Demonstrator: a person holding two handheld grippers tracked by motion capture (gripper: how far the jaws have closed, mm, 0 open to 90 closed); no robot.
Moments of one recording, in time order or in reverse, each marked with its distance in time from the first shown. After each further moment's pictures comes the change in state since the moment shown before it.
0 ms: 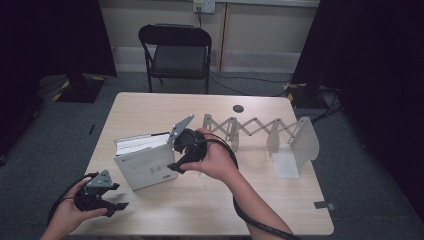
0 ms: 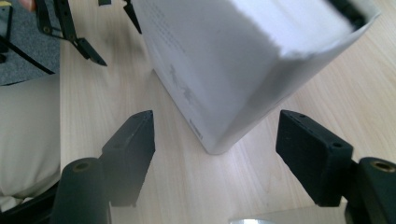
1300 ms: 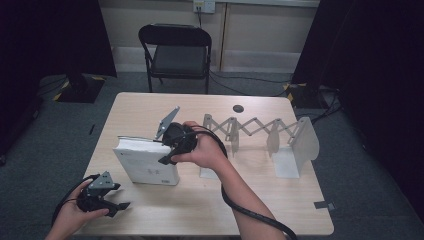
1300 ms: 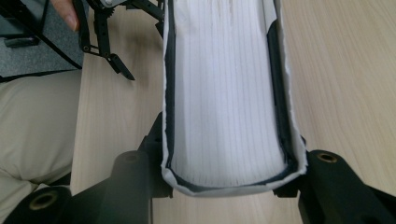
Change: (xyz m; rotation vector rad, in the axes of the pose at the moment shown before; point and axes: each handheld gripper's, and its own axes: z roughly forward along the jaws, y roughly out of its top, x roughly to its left) left arm 0.003 -0.007 0.014 -0.022 0.016 -0.003; right arm -0.008 0.027 0.011 0.029 0.109 -0.092
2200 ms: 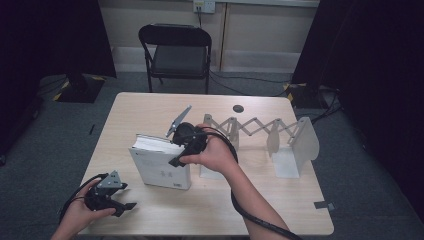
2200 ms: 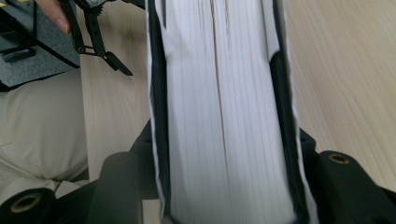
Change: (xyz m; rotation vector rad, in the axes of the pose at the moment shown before) left arm -0.008 0.013 0.010 0.006 -0.024 0.041; right arm 0.002 -0.016 -0.014 0.056 -0.016 0.151
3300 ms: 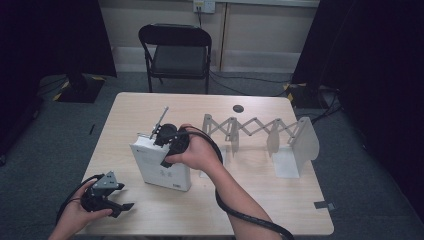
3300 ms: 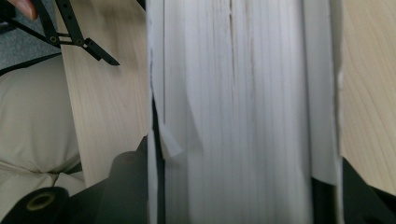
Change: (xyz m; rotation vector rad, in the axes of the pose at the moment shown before) left arm 0.004 -0.008 -0.006 -0.019 -0.002 -0.030; right arm 0.005 0.030 0.027 0.149 -0.025 0.016
